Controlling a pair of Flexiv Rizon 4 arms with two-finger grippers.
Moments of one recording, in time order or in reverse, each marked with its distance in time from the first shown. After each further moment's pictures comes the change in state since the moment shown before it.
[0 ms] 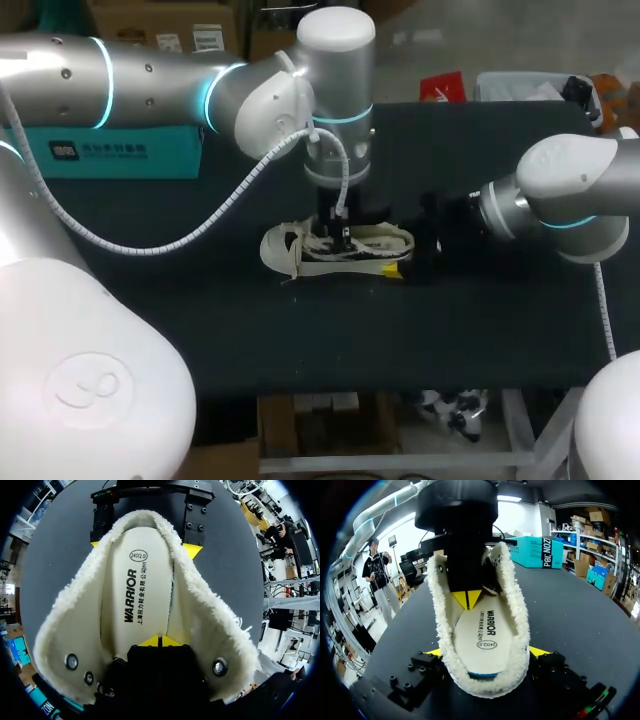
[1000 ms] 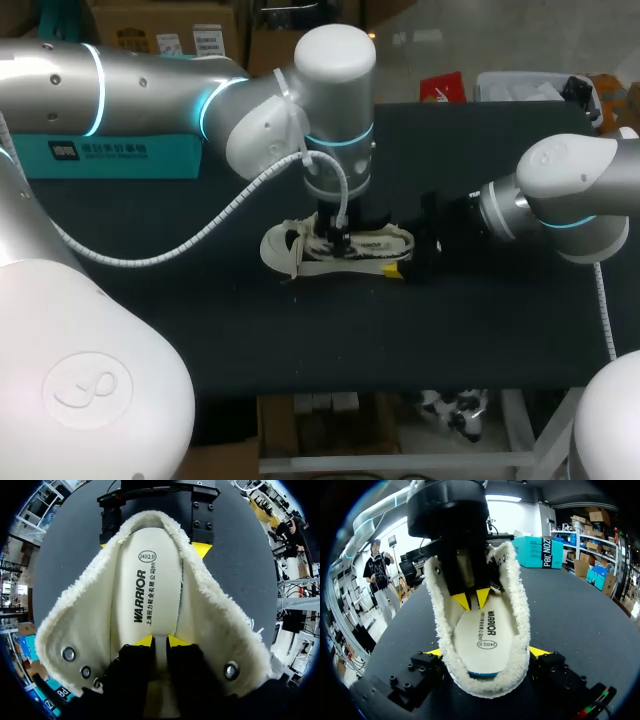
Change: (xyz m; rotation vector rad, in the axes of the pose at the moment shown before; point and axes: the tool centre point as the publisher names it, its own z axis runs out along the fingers) left arm -0.014 0.000 0.001 0.004 -0.156 -0.001; right arm -0.001 0.000 0.000 0.000 -0.001 0.000
